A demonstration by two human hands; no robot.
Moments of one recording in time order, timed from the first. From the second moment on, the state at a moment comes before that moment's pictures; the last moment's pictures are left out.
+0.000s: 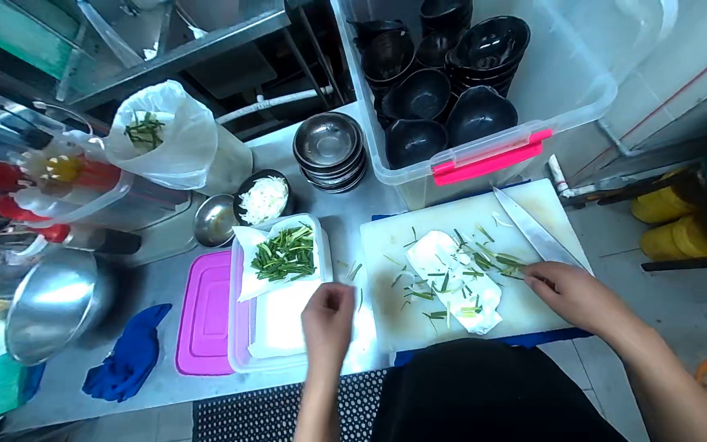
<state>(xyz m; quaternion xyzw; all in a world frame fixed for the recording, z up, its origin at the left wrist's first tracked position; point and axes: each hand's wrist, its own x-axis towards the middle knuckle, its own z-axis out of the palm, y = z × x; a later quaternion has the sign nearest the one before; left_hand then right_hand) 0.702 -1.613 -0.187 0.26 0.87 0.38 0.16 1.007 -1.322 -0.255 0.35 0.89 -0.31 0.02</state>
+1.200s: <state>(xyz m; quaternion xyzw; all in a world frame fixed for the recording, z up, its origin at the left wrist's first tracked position) 0.718 -1.545 -0.250 0.26 0.87 0.34 0.24 1.039 -1.334 -0.258 0.35 0.88 -0.33 0.04</state>
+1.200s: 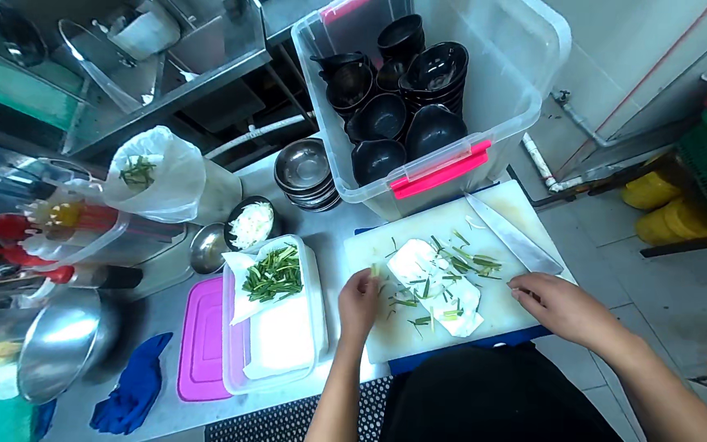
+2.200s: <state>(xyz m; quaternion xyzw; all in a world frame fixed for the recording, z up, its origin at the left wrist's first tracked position) 0.707 -1.600 -0.273 0.23 0.95 0.14 0.18 1.014 -1.341 -0.257 0.28 0.90 -0.32 0.09</state>
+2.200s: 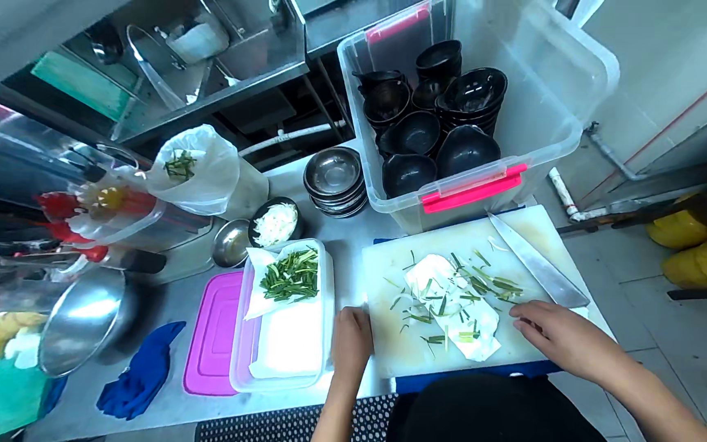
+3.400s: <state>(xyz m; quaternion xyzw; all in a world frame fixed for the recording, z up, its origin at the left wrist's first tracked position) 0.818 -1.822 -0.326 0.37 0.90 0.22 0.08 1.010 -1.379 -0.242 0.28 0.91 -0.29 0.12</state>
